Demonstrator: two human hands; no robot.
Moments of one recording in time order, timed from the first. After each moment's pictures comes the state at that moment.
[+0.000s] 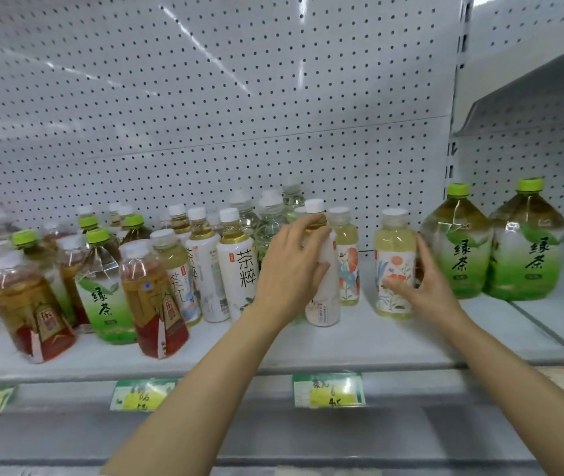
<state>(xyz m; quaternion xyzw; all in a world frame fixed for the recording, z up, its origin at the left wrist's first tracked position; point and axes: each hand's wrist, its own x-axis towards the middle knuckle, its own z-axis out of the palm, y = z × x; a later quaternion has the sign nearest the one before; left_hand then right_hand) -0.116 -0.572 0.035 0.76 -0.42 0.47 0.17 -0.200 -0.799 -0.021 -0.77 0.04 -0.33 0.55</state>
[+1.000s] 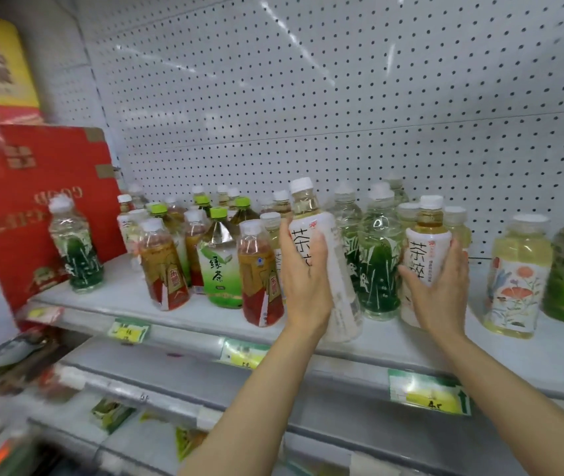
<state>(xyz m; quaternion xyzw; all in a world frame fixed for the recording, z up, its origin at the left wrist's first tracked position) -0.158 -0.473 0.036 0.67 -0.15 0.28 0.67 -0.139 -0.661 -0.018 -0.78 0.11 -0.44 0.43</state>
